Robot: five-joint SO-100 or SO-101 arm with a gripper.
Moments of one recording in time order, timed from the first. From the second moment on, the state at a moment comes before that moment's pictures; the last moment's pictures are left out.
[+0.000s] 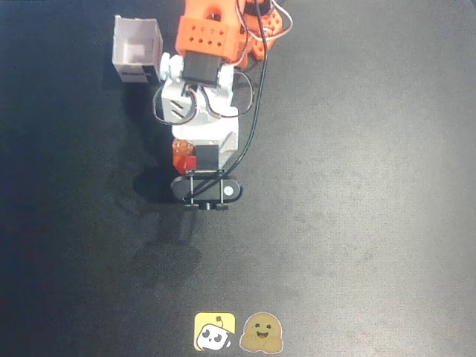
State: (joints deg) arm 7.4 118.4 137.2 55.8 76.5
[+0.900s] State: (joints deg) arm 8.7 116.9 138.1 53.6 79.3
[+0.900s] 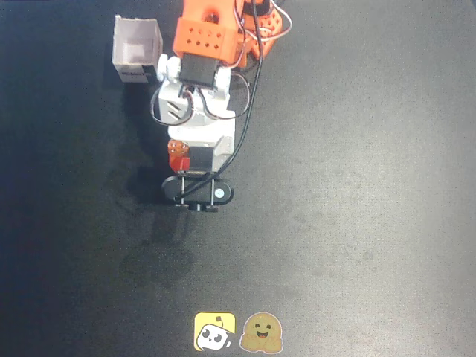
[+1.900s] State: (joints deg) arm 6.9 134.6 132.3 65.0 78.4
